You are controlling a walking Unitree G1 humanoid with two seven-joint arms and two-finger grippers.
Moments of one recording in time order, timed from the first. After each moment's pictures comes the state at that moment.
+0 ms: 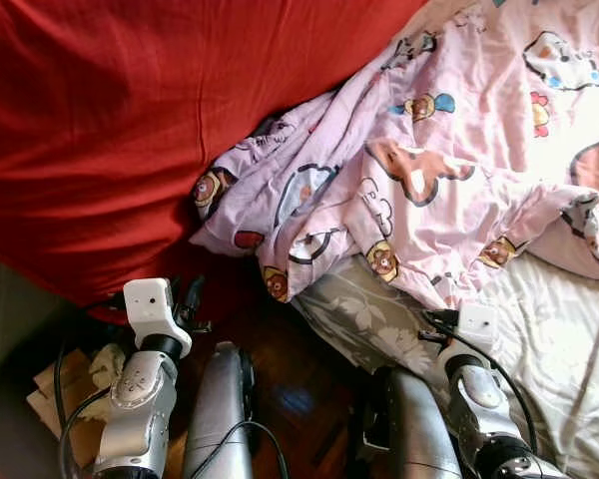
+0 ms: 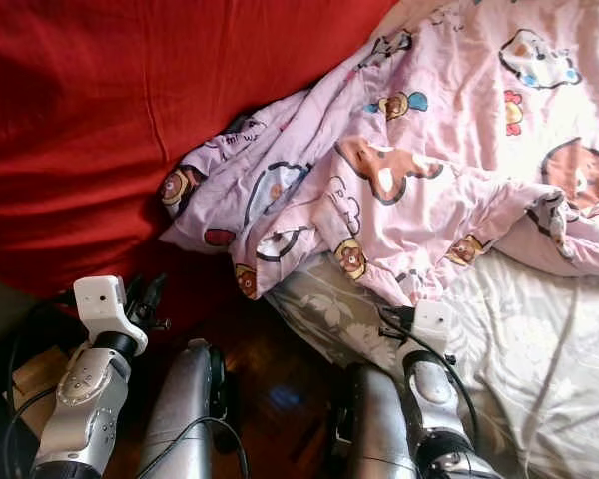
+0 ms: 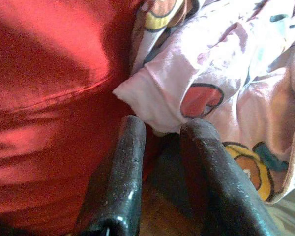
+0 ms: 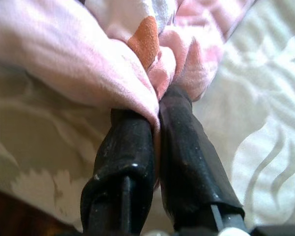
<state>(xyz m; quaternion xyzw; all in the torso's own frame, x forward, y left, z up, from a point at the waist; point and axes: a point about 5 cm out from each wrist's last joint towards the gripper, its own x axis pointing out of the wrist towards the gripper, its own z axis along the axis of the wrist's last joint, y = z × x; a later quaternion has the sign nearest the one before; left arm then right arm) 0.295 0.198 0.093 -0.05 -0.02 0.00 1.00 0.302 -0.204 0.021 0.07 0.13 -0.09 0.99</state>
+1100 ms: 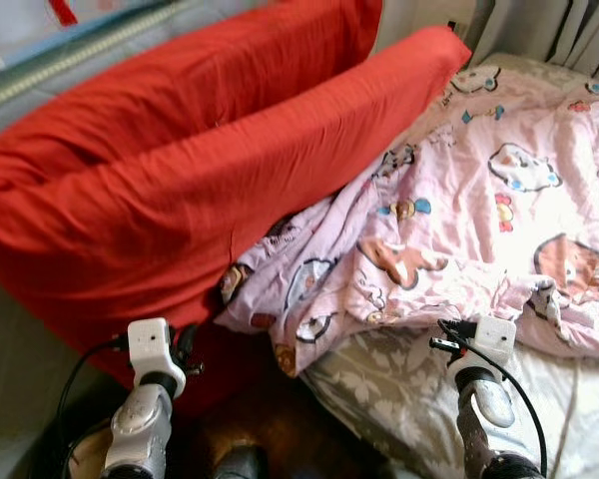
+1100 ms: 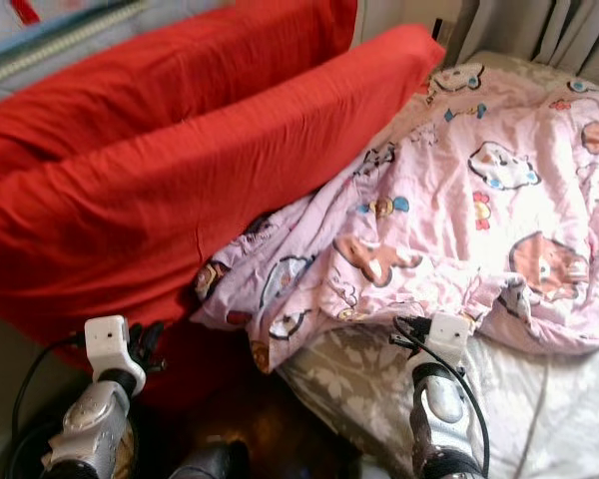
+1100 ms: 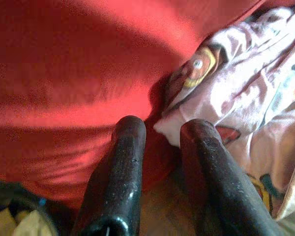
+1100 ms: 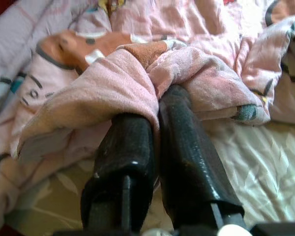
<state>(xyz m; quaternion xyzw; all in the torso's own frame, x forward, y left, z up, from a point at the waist) 0.273 0.221 0.010 -0.06 0.13 0.05 0.99 0.286 -0.212 0.010 0.08 0.13 -0.10 0.98</state>
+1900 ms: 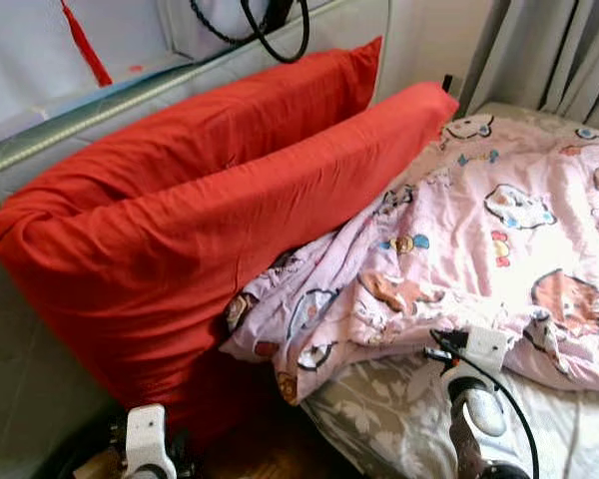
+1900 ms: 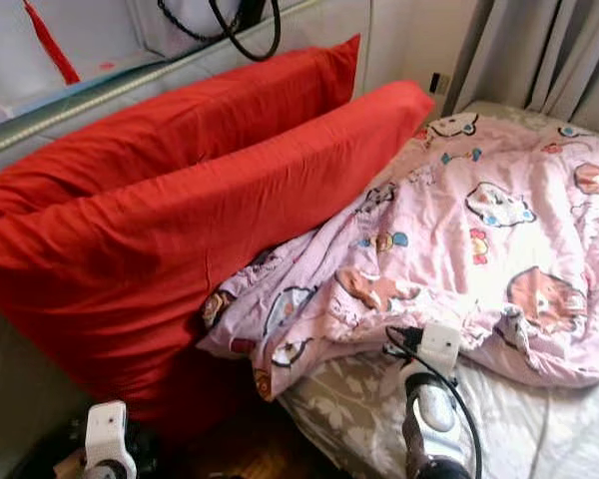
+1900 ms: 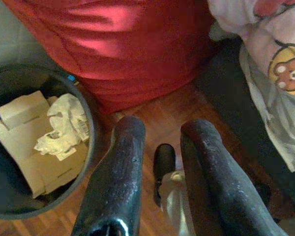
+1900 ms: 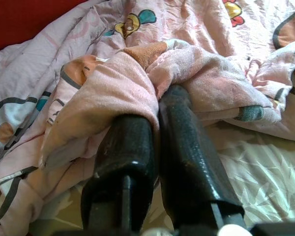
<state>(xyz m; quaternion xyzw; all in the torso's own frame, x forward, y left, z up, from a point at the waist) 0.199 0.224 -0.063 -0.06 0.34 0.08 0.93 0.277 -0.202 0.000 0.08 0.15 -0.10 0.98</state>
